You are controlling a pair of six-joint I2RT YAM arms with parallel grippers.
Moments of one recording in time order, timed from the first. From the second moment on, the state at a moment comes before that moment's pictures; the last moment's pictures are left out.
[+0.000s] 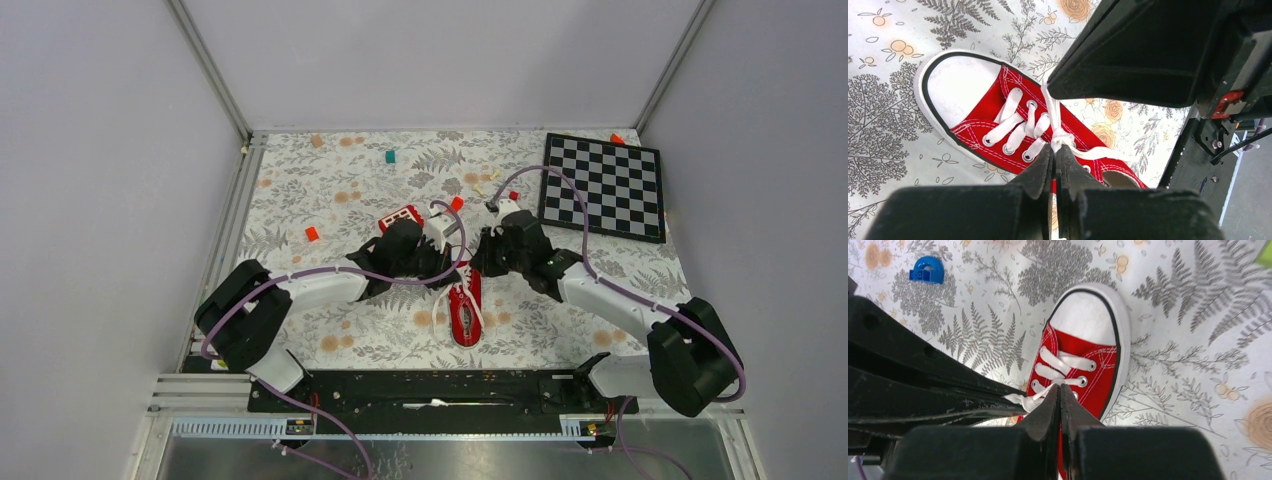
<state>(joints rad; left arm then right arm) -0.80 1.56 0.79 0.22 0.38 -0.28 0.60 1.30 0.70 -0.08 -0.14 0.44</state>
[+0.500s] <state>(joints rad) -0.80 1.55 0.77 0.22 0.40 -0.28 0.60 1.33 0.83 -0.13 0.06 0.33</state>
